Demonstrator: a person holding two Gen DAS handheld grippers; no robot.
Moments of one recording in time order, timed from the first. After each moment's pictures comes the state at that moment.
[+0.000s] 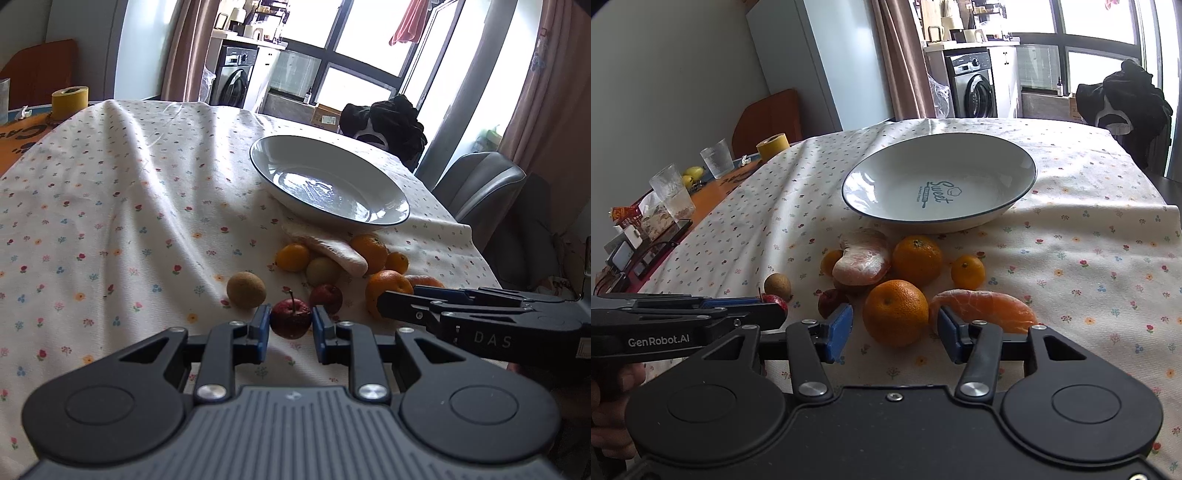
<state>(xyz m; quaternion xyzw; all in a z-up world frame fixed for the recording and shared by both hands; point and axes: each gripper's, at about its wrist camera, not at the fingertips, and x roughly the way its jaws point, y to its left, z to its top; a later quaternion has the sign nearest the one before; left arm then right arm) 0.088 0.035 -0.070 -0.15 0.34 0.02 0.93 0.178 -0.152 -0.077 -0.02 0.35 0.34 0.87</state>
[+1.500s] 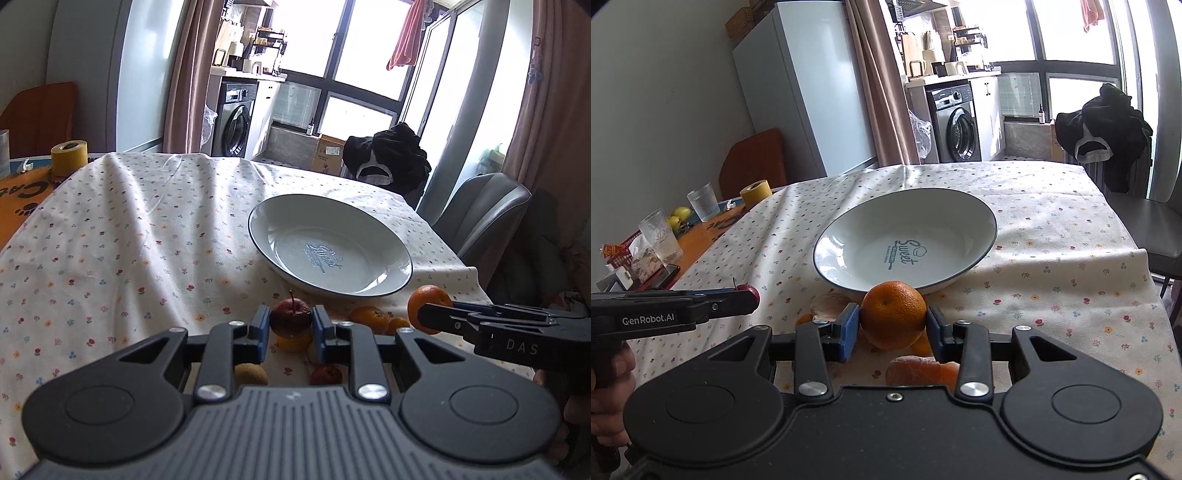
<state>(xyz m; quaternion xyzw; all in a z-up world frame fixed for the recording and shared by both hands) 0.116 0.035 -0.033 -0.12 0.30 0.03 0.95 0.204 -0.176 -0.049 0.01 0.31 0.32 0.90</state>
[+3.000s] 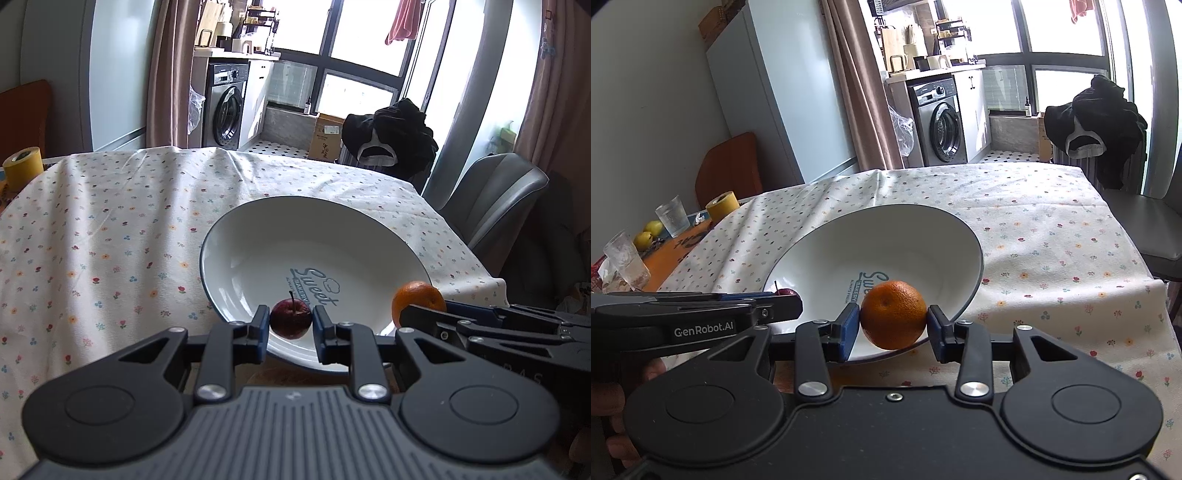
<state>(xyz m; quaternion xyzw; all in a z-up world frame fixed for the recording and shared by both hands) 0.218 0.019 -0.050 -0.11 0.34 0.03 0.94 0.263 -0.157 -0.055 0.02 0.32 0.30 0.90</state>
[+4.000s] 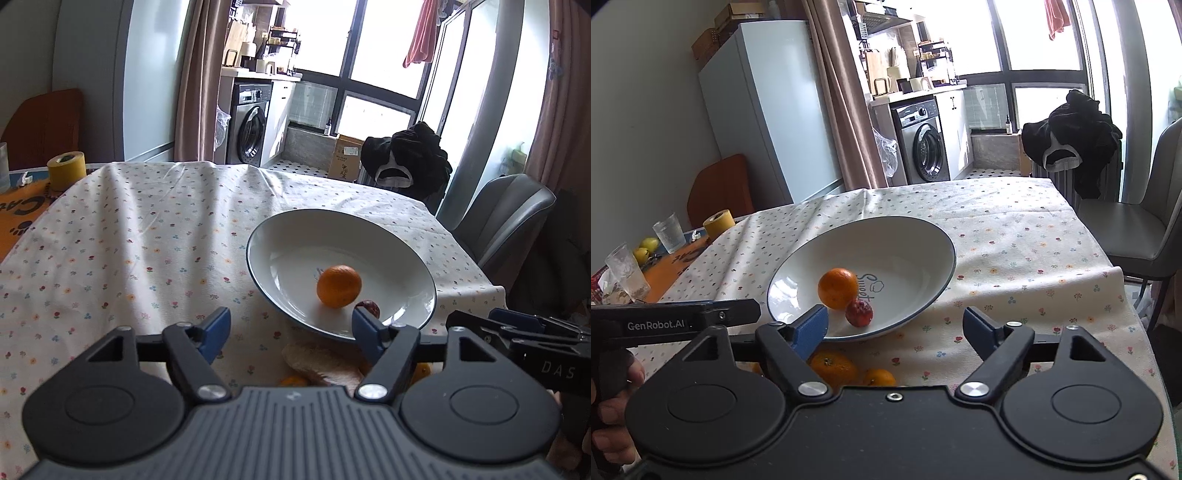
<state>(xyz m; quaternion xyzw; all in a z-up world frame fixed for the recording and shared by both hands) 0.162 0.027 -0.032 -0.11 0.30 0.07 0.95 0.228 -0.182 -0.046 0.03 0.29 0.27 0.92</state>
